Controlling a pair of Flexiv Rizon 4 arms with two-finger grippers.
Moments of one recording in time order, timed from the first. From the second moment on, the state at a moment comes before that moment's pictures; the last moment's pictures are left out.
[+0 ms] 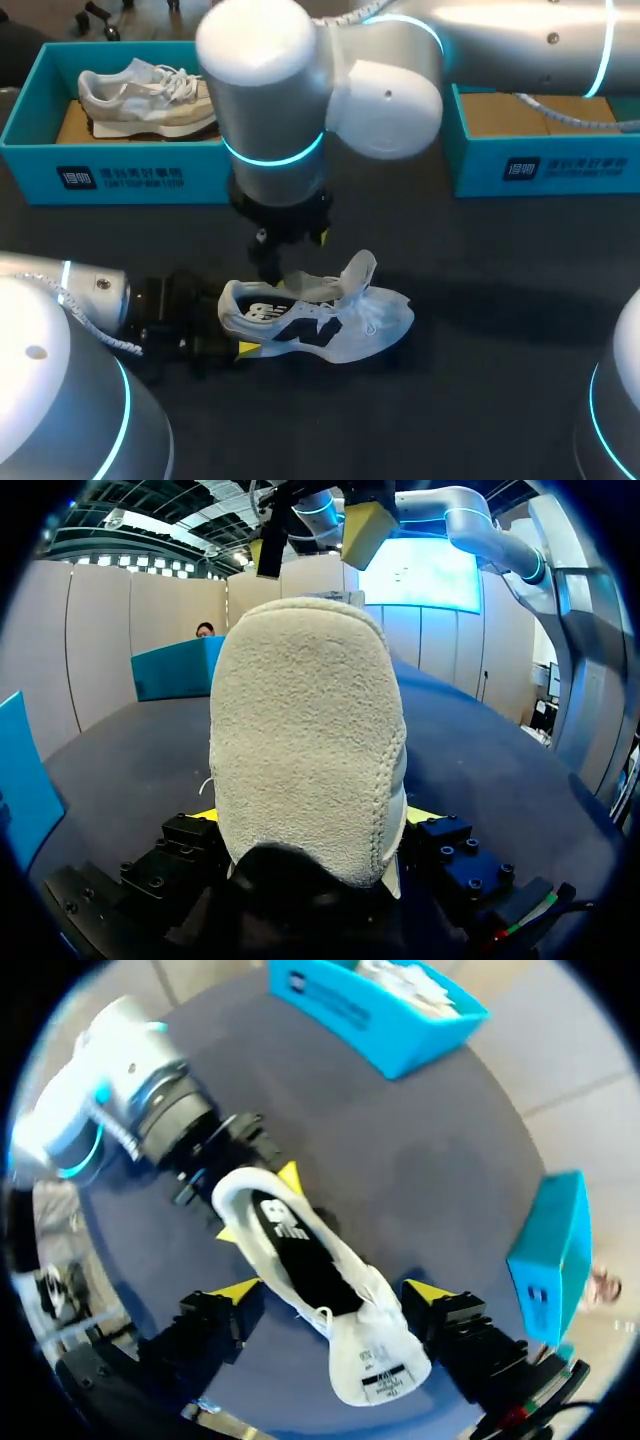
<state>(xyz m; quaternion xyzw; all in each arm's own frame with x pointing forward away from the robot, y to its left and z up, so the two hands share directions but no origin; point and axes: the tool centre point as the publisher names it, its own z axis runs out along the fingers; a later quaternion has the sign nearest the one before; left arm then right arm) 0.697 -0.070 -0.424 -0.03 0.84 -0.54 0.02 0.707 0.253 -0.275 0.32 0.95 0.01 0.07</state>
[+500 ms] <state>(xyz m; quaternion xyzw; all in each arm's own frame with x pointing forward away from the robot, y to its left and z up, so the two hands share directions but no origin) 0.697 -0.070 -0.424 -0.03 0.84 -0.54 0.02 0.707 0.252 -0.290 0.27 0.96 0.03 0.01</state>
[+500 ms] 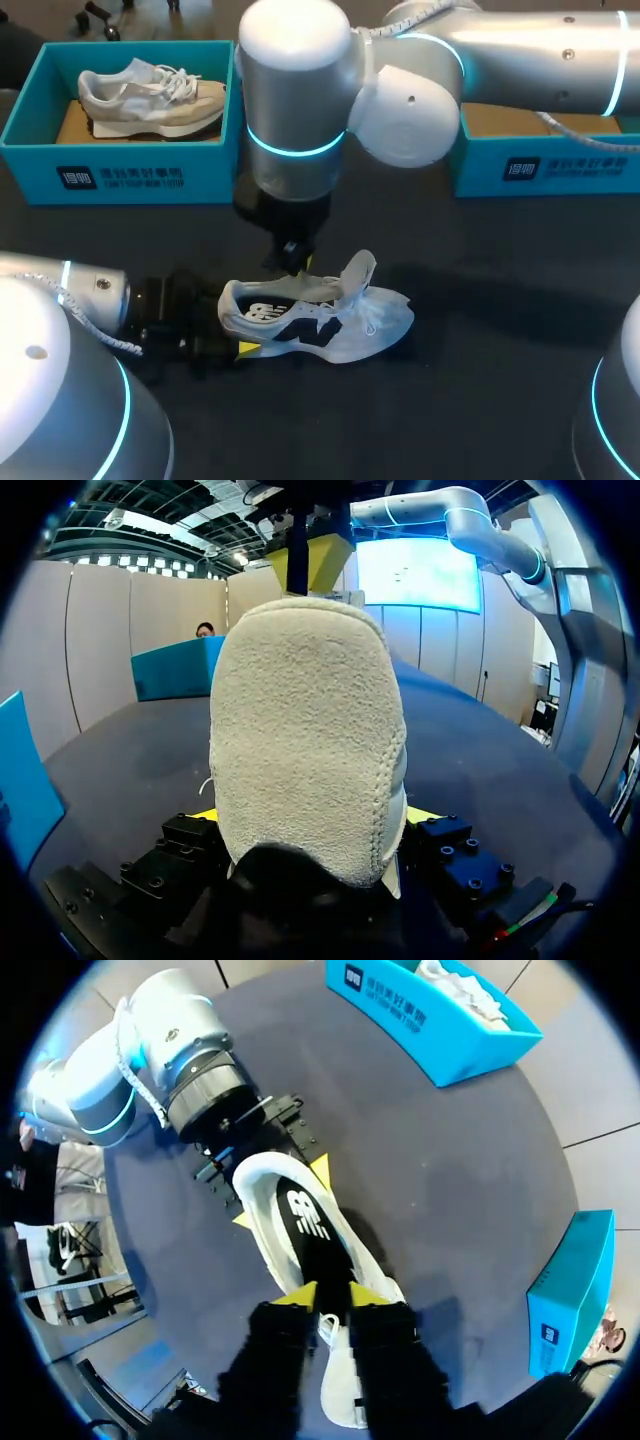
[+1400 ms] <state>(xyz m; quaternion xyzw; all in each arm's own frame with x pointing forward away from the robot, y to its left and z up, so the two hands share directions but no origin) 0.697 -0.070 -0.424 -0.03 0.84 -0.54 0.02 0.710 0.268 -0.328 0.19 0.98 0.03 0.04</state>
